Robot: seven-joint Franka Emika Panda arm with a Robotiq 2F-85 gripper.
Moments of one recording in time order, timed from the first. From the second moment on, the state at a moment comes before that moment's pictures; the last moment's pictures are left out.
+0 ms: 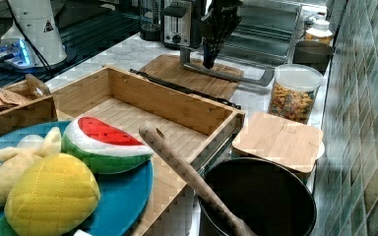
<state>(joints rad) 0.00 0.35 0.00 -1.87 -0.06 0.47 -0.36</state>
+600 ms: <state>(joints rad) 0.01 0.39 0.00 -1.88 -0.17 0.62 -0.36</state>
